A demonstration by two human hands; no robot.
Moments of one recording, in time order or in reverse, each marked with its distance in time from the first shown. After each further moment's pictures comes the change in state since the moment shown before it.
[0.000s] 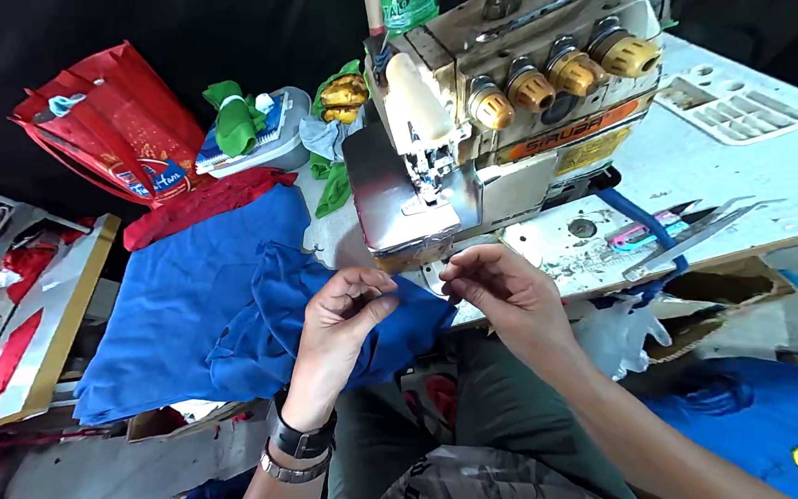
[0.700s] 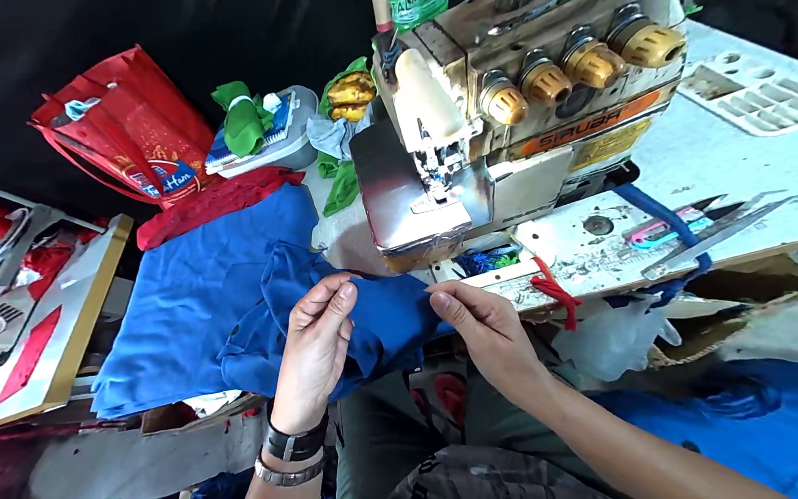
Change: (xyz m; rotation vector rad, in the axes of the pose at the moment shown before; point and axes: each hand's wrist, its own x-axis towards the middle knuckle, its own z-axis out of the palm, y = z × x) left_hand -0.009 0.001 -0.018 -0.222 0.159 -0.099; right_hand -0.014 -0.002 0.037 -0.025 -0.046 0.035
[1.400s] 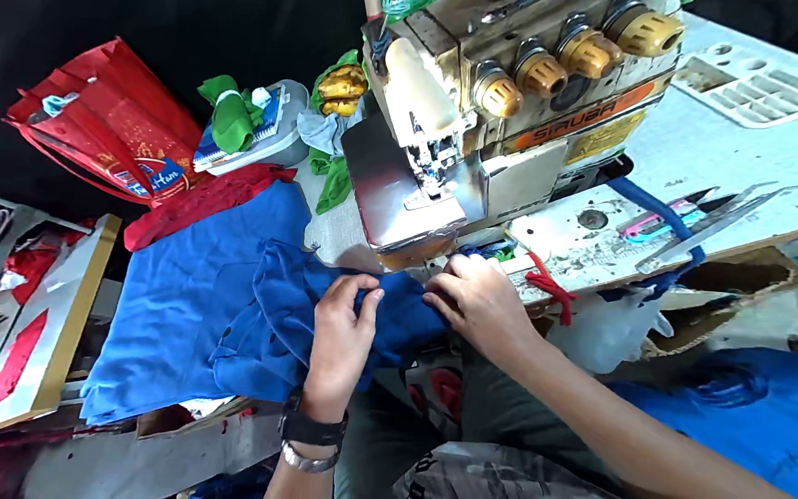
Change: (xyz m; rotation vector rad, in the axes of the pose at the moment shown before) left_hand 0.008 -0.028 0.008 1.089 -0.022 0.193; right_hand 0.015 0.044 -0.024 -0.956 -0.111 -0.204
